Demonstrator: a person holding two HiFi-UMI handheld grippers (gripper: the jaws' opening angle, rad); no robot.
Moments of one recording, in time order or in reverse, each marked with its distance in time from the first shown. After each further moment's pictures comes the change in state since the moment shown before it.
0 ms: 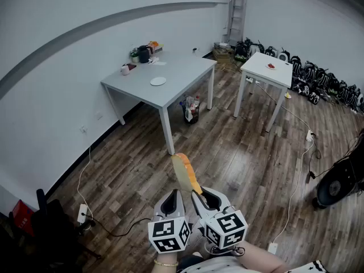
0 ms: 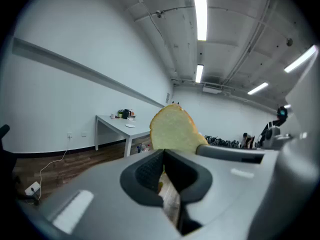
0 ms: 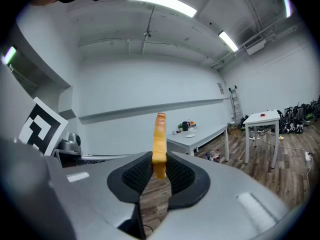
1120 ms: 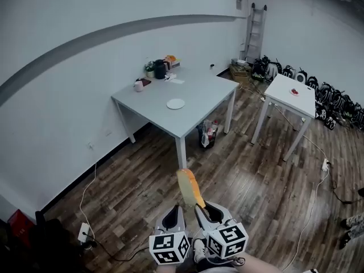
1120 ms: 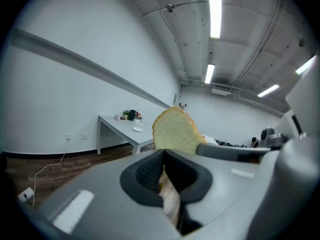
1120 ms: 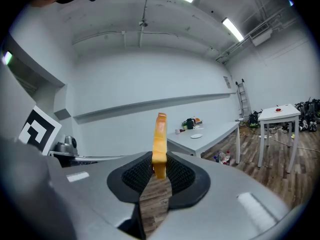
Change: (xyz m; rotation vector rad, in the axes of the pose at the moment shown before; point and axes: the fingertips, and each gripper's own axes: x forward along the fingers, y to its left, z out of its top) left arm 0.159 0.114 0.046 -0.048 -0.009 0.051; right arm 0.201 -0.054 0.024 0.008 0.044 0.065
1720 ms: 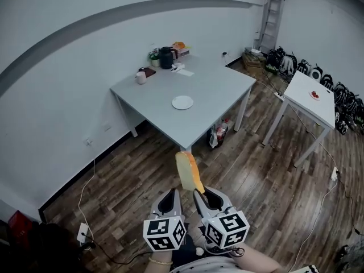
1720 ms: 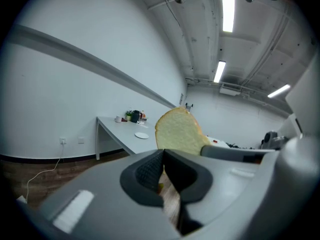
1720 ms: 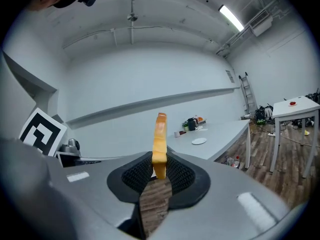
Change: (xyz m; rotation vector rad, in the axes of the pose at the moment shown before) left arm 0.198 0.074 0.082 -0.023 -0.005 0.052; right arm 0.191 -0.096 0.068 0.032 0.000 0.047
